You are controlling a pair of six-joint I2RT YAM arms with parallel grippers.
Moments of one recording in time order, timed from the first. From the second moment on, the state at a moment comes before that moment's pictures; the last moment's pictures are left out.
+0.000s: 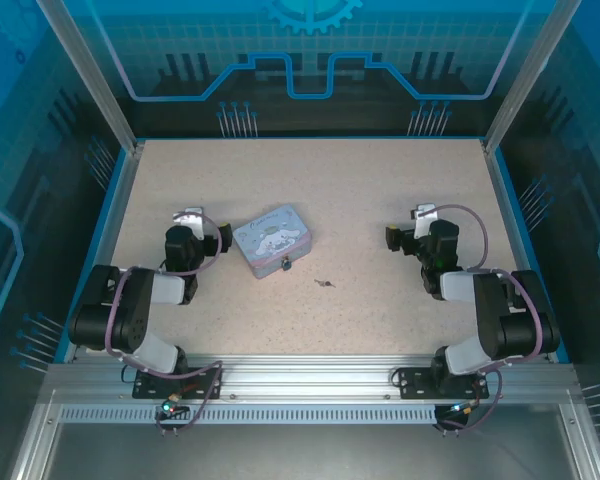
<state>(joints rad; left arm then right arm) -0.02 1.54 0.36 0.80 -0.02 -0.11 0.05 1.49 0.41 0.64 -0.05 -0.06</state>
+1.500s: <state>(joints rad) -0.09 0.91 0.65 -0.01 0.02 -0.55 0.30 1.03 0.71 -0.28 -0.25 0.07</state>
